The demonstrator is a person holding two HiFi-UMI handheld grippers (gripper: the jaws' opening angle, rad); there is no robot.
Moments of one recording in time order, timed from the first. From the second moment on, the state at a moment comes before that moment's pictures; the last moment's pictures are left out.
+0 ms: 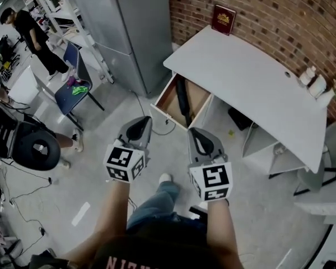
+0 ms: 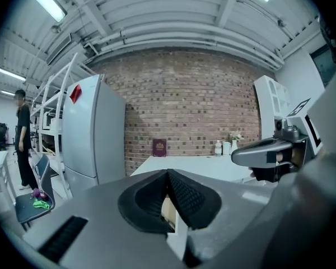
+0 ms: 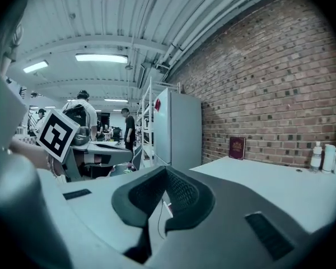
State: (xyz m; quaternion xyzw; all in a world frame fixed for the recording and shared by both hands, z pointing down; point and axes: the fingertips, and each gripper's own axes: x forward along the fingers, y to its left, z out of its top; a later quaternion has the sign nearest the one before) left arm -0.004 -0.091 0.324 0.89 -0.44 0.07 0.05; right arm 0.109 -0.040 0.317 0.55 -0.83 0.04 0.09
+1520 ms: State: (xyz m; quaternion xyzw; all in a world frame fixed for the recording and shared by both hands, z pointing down) left arm -0.014 -0.351 0.501 0.87 -0.43 0.12 0.18; right arm 0.120 -0.313 0.540 0.57 -0.77 0.23 0.21
